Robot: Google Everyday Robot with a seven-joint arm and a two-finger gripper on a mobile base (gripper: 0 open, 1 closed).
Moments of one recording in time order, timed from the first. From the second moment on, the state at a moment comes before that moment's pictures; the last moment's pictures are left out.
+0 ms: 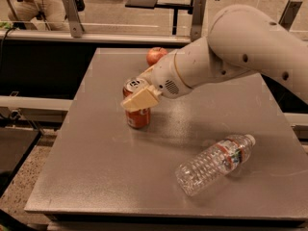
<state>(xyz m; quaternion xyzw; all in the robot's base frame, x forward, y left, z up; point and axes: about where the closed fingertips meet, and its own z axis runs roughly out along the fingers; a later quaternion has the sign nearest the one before) 0.527 0.033 0.902 -0.54 0.72 0.22 0.38</state>
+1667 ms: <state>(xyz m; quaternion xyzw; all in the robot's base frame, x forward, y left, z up) 0.549 -0.048 0.930 -0.66 0.73 0.06 0.16</state>
